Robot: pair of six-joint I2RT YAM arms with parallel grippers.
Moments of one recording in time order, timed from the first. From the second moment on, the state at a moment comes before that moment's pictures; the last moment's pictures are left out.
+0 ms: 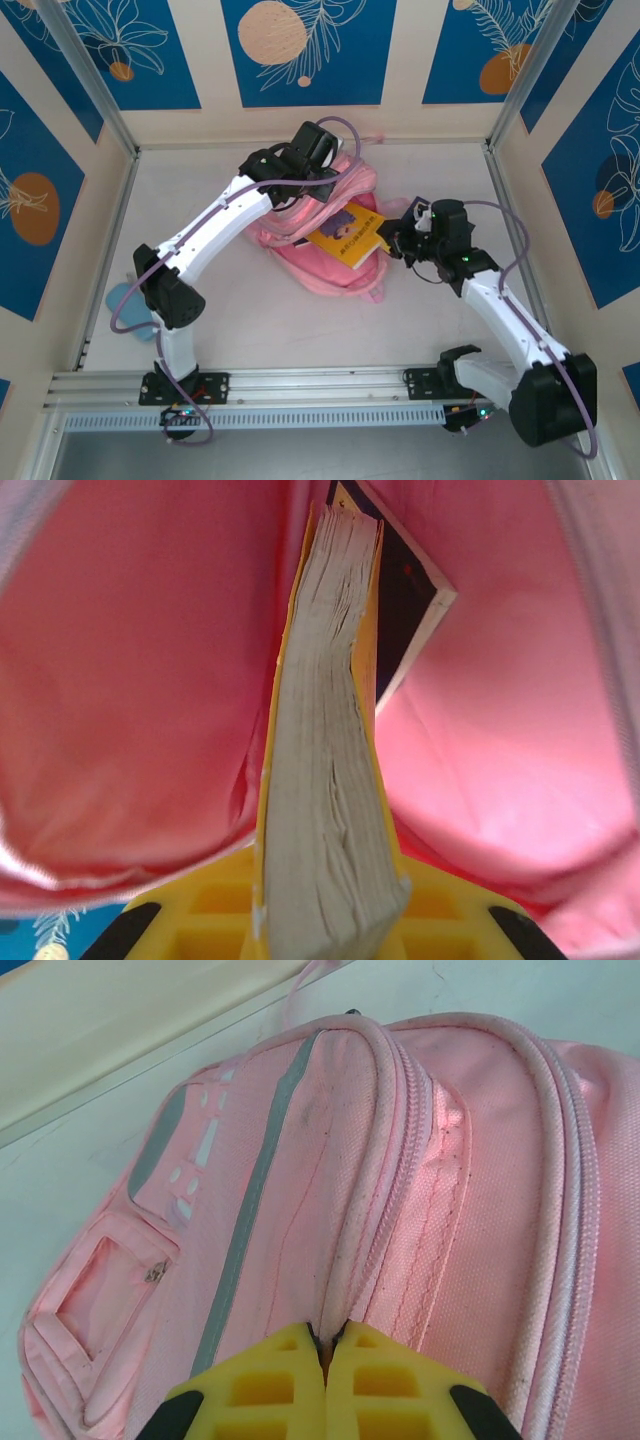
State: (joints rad) left arm -0.77 1.89 2.07 -0.99 -0.25 -0.15; right arm 0.26 1.06 0.72 -0.22 -0.56 1.25
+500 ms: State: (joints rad) left arm -0.75 1.89 2.08 -1.00 -0.23 -0.22; right arm 0.46 1.52 0.86 0.07 -0.32 1.46
